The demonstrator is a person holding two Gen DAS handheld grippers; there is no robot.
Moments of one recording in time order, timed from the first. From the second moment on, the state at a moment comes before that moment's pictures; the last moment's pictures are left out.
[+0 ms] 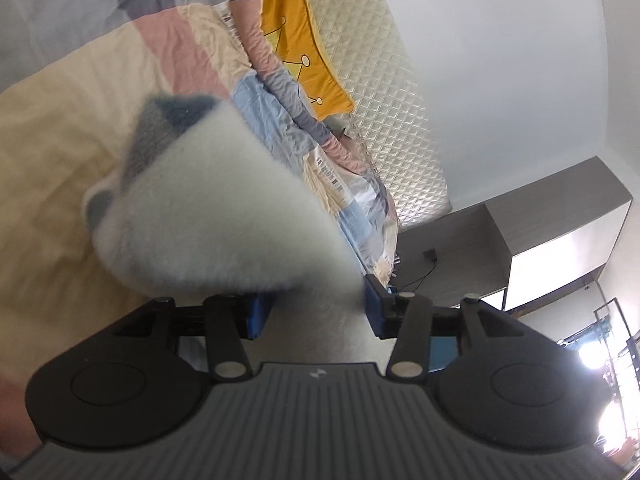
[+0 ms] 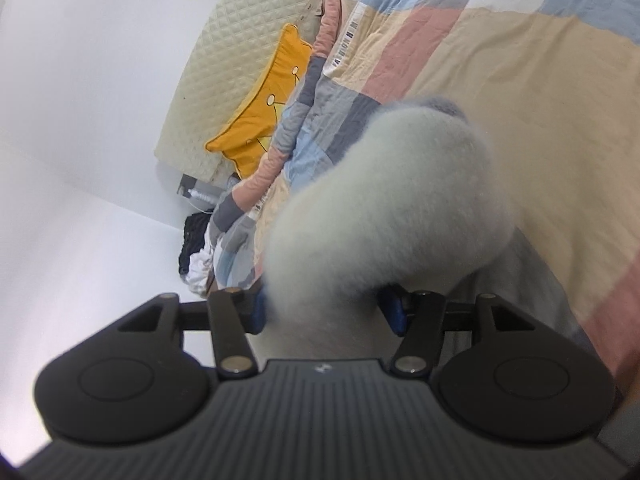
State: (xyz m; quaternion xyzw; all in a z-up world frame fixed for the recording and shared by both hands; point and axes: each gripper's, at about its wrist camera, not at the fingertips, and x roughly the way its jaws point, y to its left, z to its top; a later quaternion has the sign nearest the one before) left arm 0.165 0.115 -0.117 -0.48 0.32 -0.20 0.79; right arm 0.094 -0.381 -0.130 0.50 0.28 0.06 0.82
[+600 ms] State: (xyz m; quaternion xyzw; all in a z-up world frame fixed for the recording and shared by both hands) left arm 0.288 0.108 -0.133 -0.46 0.33 -0.21 0.80; right arm 0.192 -0.391 -0.144 0.52 0.28 0.06 0.80
